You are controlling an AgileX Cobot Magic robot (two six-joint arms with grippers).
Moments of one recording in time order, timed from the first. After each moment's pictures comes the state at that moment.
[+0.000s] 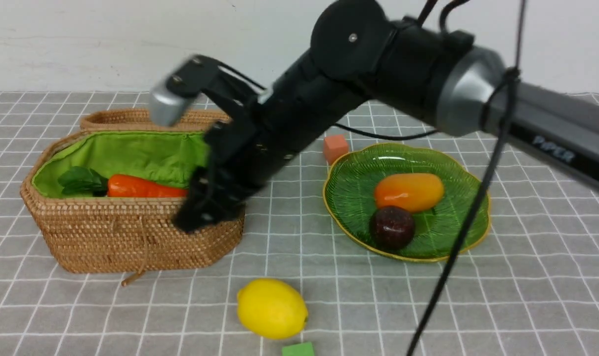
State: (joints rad) right arm 0.68 2.03 -1.95 0.50 1.10 -0.63; left arm -0.06 -0.01 0.01 0.15 0.47 -0.18
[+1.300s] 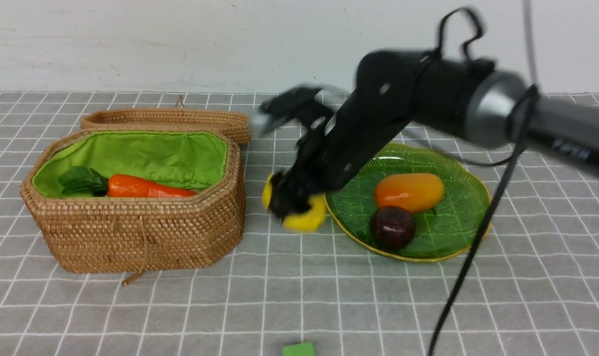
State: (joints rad) right arm 0.55 2.04 -1.79 0.32 0.84 -0.36; left arm -0.06 -0.01 0.01 0.15 0.47 -0.18
